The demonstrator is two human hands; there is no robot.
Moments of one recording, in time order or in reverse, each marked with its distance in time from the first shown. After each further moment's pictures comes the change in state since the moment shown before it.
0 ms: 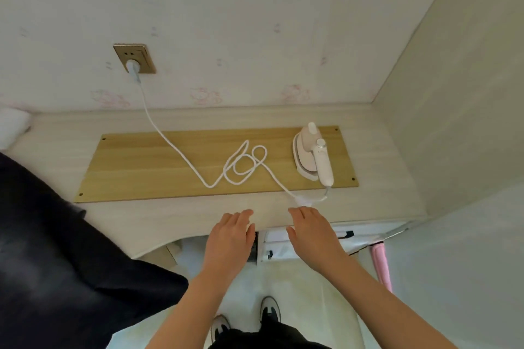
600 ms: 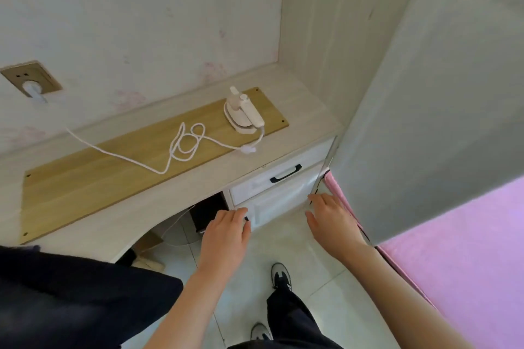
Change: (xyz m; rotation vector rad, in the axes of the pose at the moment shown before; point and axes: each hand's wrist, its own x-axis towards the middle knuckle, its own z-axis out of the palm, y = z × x) left_hand -0.103 0.032 -0.009 0.042 -0.203 0.383; right_hand -0.198 -0.005 0.046 0.133 0.242 0.516
